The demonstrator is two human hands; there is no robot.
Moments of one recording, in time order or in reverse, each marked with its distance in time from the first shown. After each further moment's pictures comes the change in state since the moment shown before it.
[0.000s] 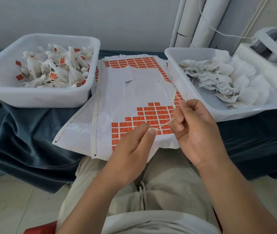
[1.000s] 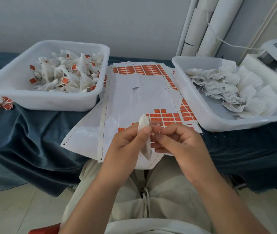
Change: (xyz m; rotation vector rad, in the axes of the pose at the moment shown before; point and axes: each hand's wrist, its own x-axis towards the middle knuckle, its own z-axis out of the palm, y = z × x) left_hand 0.002 -0.001 -0.019 -0.404 0.135 -0.003; right_hand -0.018 0.018 0.017 -0.368 -0.125 -0.001
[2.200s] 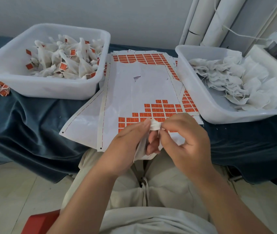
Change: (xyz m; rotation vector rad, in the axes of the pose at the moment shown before) left_hand -0.001 -0.008 -0.006 -0.187 -0.279 -0.234; right_hand -0.002 0.019 -0.006 -0.709 0.084 -0.725
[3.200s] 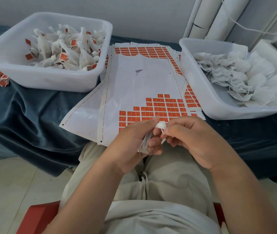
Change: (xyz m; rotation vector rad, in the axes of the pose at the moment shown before) left_hand 0.006 -0.003 0.008 -0.255 0.048 -0.264; right_hand 0.016 0.006 -0.026 0.479 -0.498 0.784
